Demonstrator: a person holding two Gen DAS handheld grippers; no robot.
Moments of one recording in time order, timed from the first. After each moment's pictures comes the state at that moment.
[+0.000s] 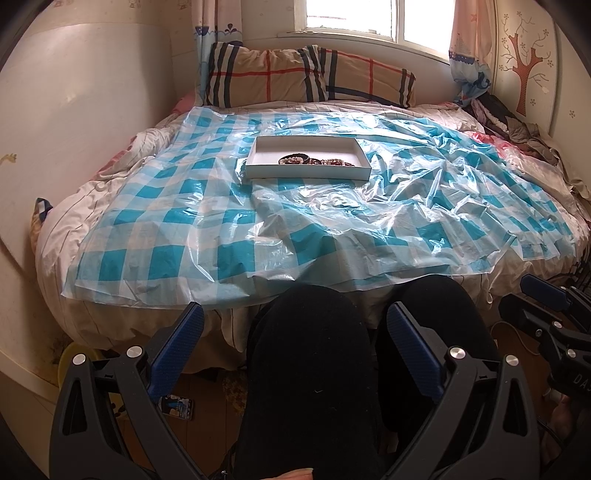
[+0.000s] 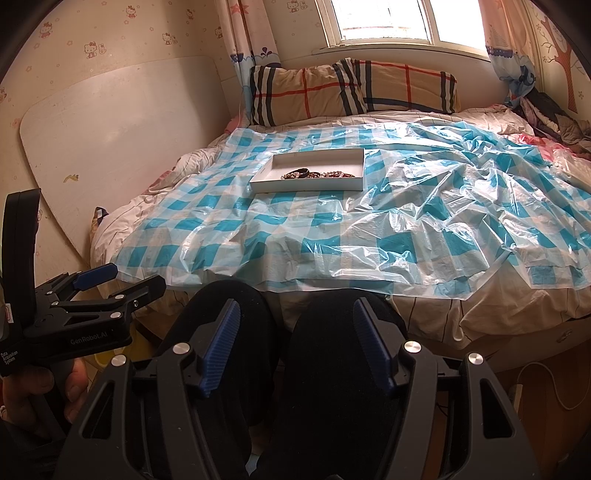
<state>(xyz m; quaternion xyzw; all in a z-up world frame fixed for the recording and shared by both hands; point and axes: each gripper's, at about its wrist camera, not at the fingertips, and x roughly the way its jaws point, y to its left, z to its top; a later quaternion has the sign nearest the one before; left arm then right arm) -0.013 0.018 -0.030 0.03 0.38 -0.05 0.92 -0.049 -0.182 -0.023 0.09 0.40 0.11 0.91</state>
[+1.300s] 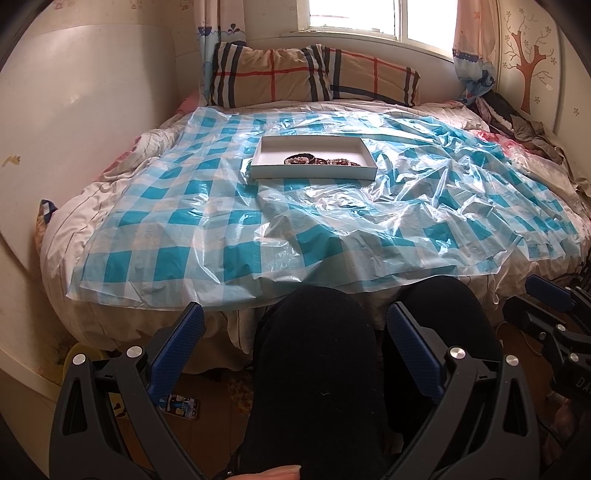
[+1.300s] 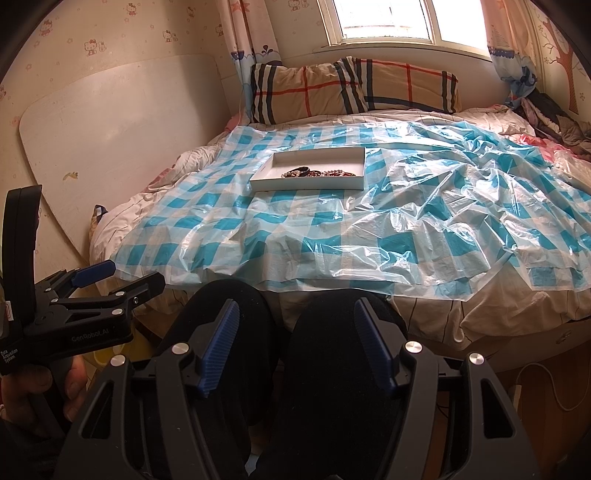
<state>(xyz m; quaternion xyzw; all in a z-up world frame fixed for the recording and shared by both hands) -0.012 0.020 -0.031 0.03 0.38 -0.04 0.92 -0.049 -0.180 -0.022 0.09 0.40 0.11 0.91</state>
